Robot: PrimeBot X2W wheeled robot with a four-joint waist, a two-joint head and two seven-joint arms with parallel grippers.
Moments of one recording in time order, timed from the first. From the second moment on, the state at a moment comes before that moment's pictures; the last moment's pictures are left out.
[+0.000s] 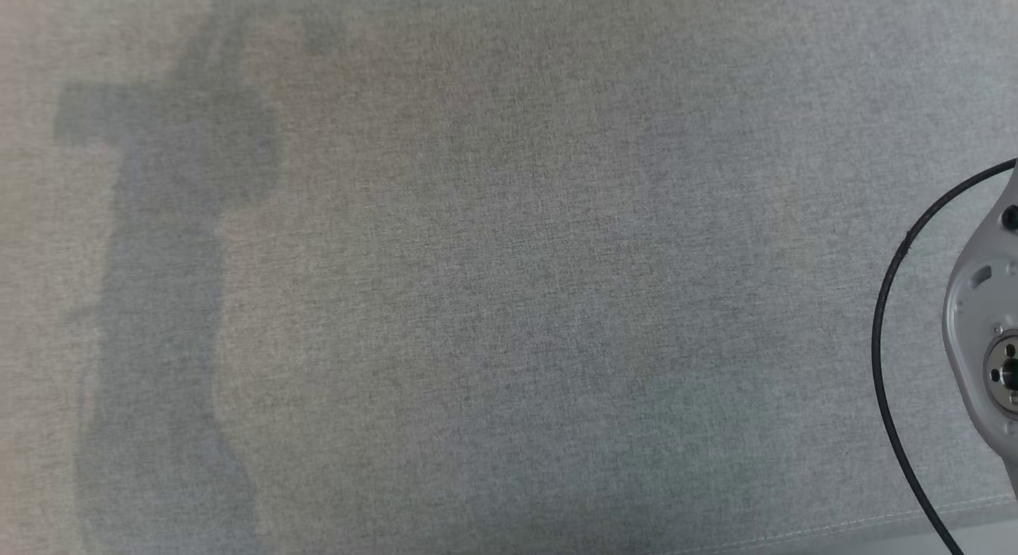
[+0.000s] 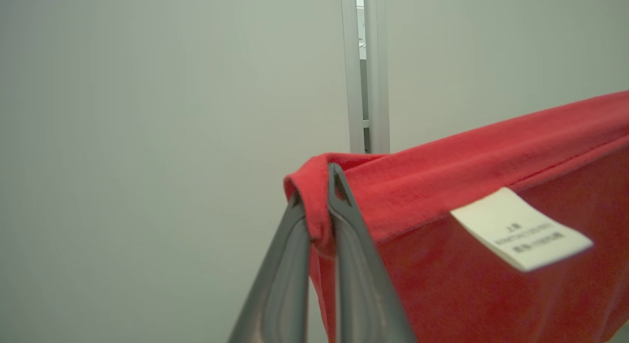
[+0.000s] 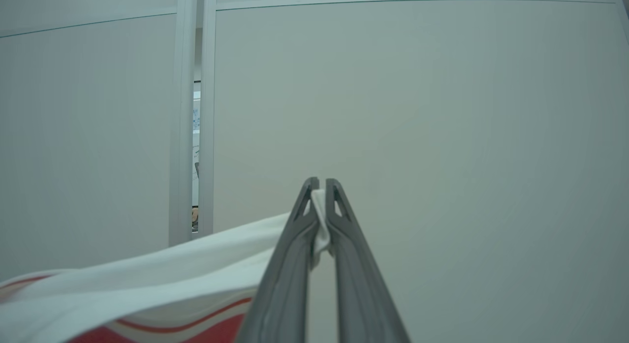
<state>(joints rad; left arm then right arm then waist) -1.23 0.52 -0.29 0.42 -0.61 -0.13 -0.26 -1.47 -0.05 -0.23 0.43 0.06 0.13 -0.26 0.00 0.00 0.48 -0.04</state>
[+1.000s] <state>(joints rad) -0.21 0.17 -0.08 0.53 -0.57 -0.13 -0.27 -0.27 -0.04 -0.06 0.37 0.46 0.13 -0.26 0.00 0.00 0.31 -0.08</state>
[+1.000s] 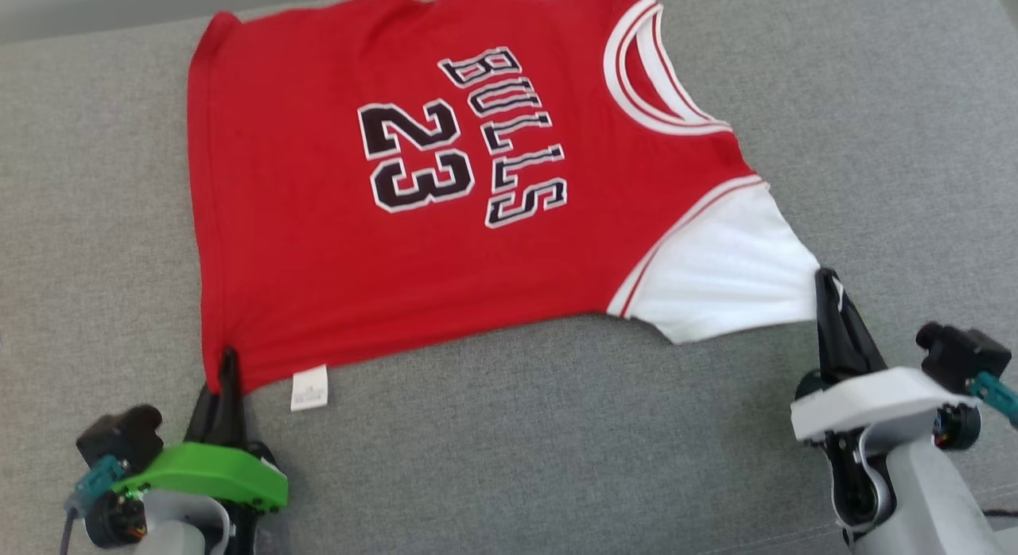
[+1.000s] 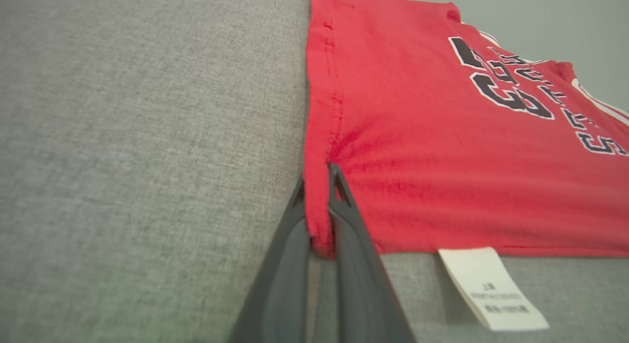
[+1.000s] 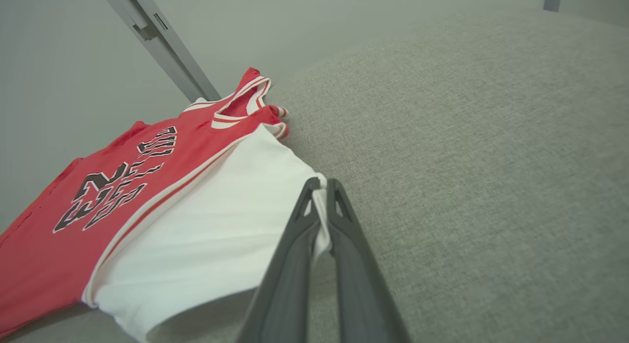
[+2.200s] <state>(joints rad) -0.09 0.09 -0.16 0.33 -0.50 -0.13 -0.26 -0.23 -0.05 -0.07 0.35 0.52 0.13 -0.26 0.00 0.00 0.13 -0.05</state>
